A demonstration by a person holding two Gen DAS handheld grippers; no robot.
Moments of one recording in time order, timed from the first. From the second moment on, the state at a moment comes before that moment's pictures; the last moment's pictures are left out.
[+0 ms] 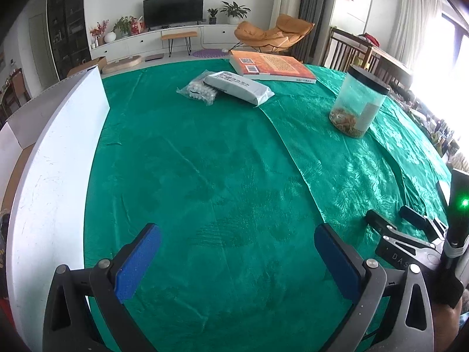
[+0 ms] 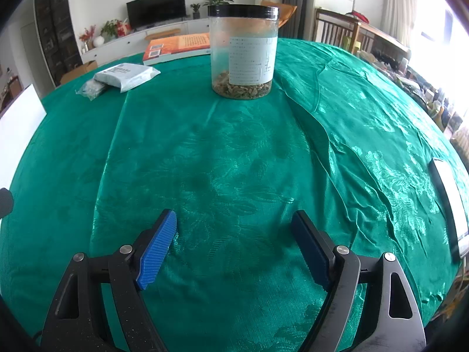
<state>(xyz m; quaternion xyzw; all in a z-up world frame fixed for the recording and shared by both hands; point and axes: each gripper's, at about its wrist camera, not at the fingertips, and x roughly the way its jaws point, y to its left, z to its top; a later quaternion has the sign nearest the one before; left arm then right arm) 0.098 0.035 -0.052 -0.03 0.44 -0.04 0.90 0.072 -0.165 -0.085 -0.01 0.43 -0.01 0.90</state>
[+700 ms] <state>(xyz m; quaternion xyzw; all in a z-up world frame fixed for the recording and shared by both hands) 0.317 0.081 0.001 -0.09 0.45 -0.03 0.89 0.071 -0.164 -0.085 -0.01 0.43 -0.01 0.90</state>
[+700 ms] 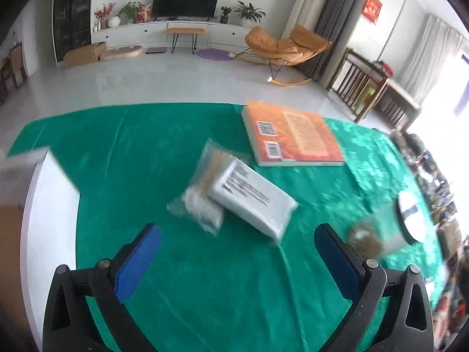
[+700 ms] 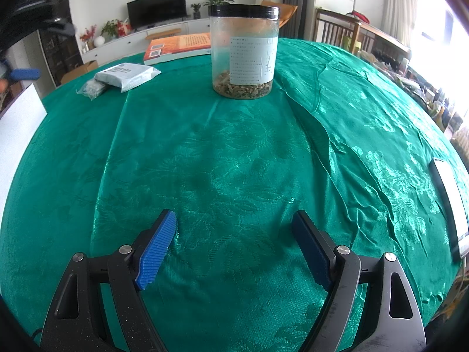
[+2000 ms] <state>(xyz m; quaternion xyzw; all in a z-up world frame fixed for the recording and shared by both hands) 0.121 0.049 -0.099 -0.06 0.47 -0.02 0.88 0.076 -0.159 -0.086 -0.01 0.44 -0.01 0.90</state>
